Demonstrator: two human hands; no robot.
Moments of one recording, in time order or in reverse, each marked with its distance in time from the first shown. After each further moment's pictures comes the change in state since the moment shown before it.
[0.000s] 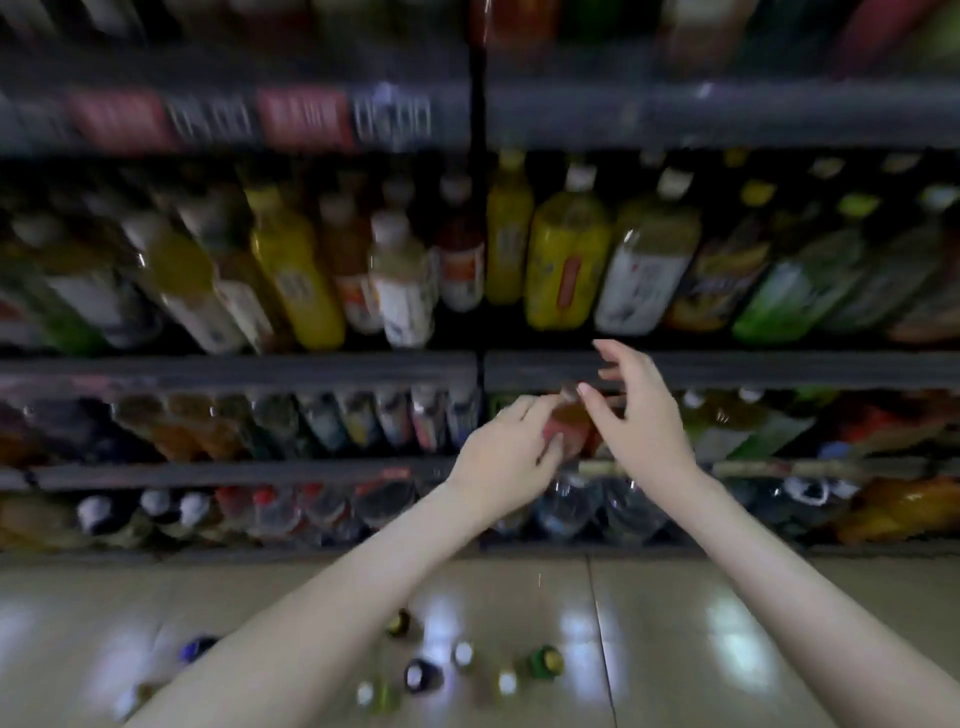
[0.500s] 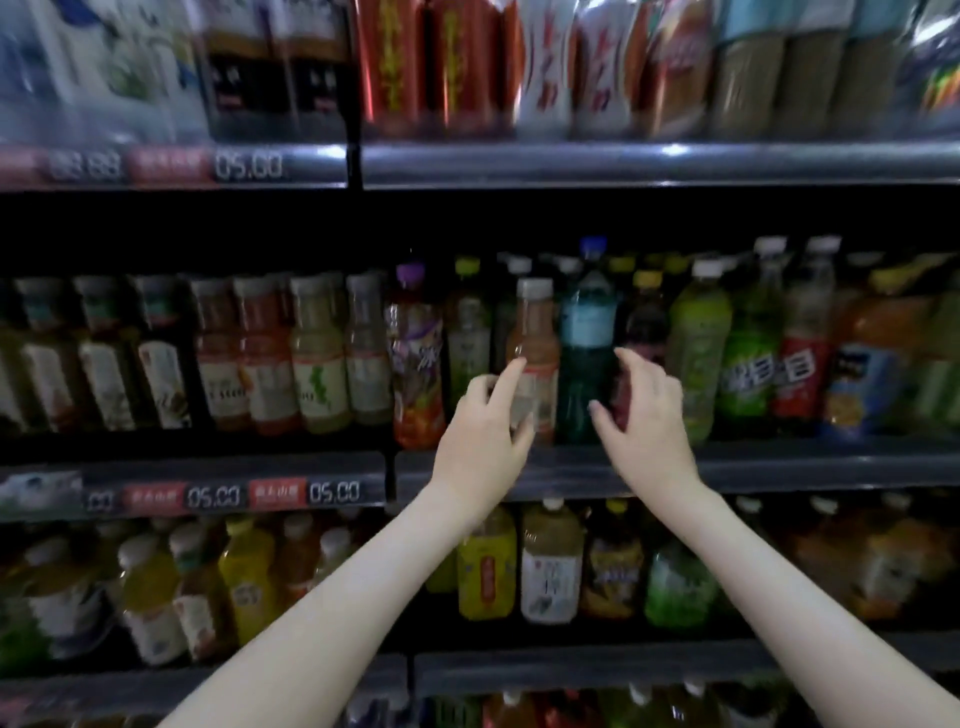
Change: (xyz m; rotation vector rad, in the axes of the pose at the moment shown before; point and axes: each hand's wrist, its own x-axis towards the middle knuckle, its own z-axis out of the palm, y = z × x) left_hand 0.178 0.154 -0.172 0.088 0.565 0.226; right_hand 0.154 -0.100 -0.212 -0.261 0.494 -0.368
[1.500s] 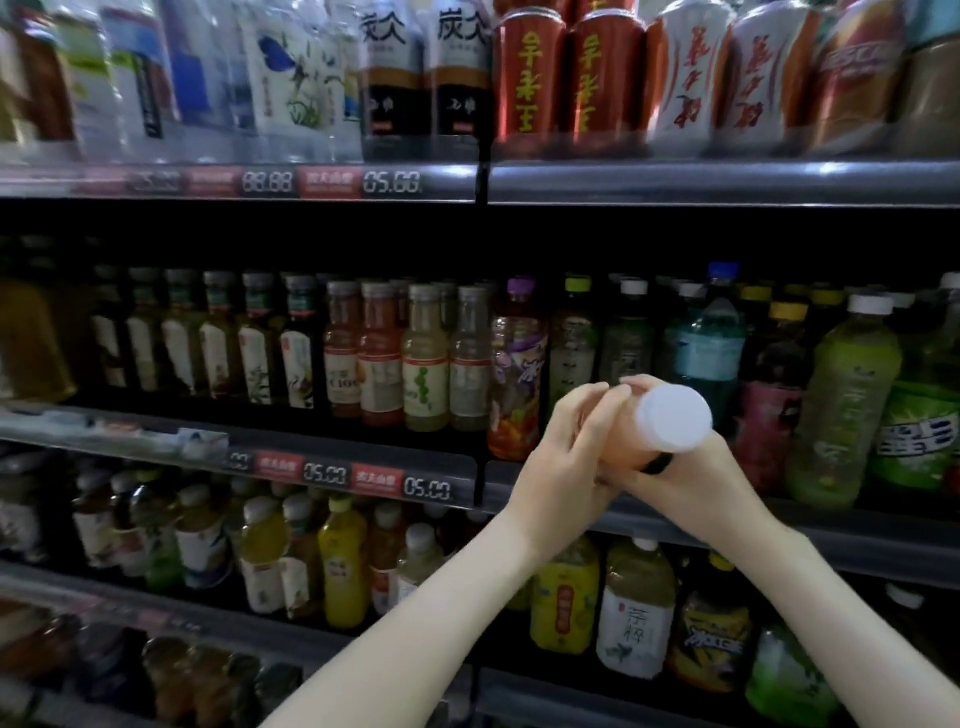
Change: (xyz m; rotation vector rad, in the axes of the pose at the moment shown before) left_hand -0.019 -0.018 -0.006 -0.084 0.257 0.292; right_hand 0.003 -0.055 0.011 0.569 -0.387 -0.129
